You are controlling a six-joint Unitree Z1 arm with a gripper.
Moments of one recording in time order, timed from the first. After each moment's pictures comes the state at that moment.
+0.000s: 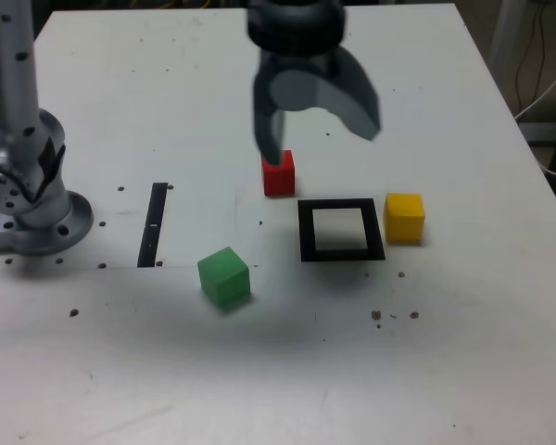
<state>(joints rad) -0.08 1.83 -1.57 1.34 0.03 0.03</state>
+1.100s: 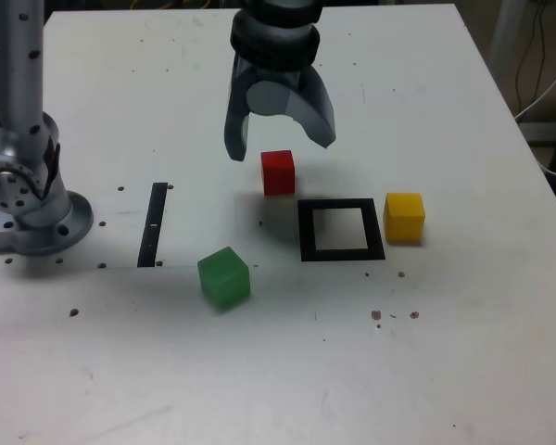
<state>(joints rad) 0.10 1.86 -1.38 1.31 0.09 0.11</state>
